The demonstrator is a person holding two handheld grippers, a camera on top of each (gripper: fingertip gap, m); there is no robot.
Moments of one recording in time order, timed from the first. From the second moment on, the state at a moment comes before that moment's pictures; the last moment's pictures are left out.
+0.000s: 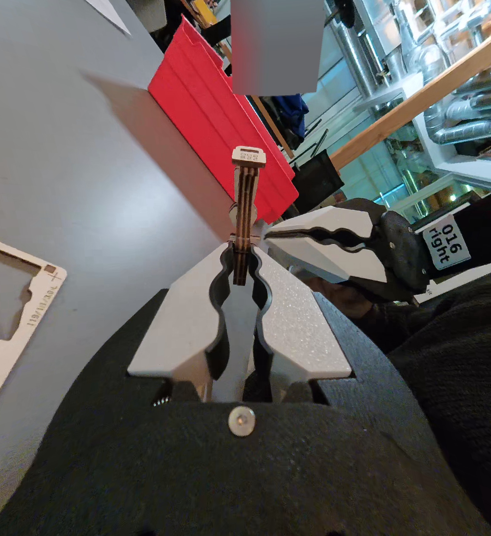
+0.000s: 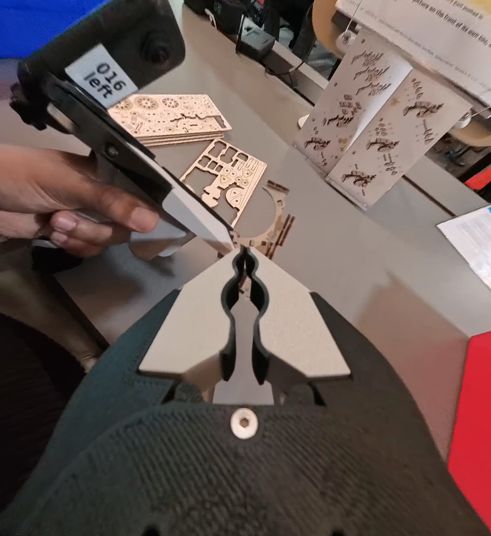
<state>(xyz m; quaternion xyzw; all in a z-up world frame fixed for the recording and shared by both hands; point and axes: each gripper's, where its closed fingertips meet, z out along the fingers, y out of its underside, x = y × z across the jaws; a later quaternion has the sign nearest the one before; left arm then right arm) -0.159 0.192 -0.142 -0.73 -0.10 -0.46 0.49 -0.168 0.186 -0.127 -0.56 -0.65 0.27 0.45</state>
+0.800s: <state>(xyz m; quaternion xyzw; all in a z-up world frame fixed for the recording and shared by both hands) -0.160 0.179 -0.103 -0.63 -0.03 -0.55 0.54 -0.150 0.190 -0.106 -0.58 -0.47 0.63 0.20</state>
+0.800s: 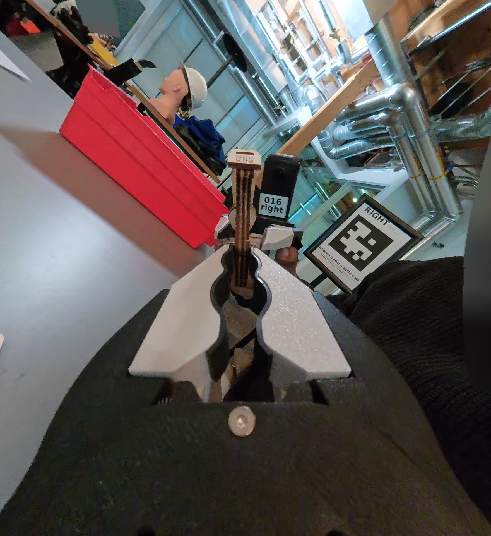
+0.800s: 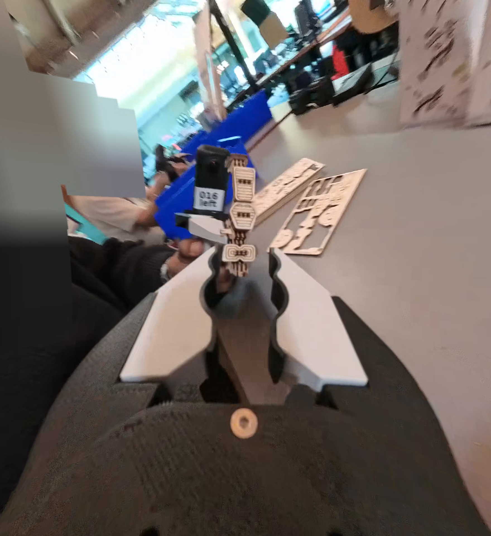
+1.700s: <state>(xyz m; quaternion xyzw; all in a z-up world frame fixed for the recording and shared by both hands) -0.140 0.177 -0.113 -0.66 0.01 -0.54 0.53 -0.149 0.176 -0.108 -0.57 -0.46 0.67 0.12</state>
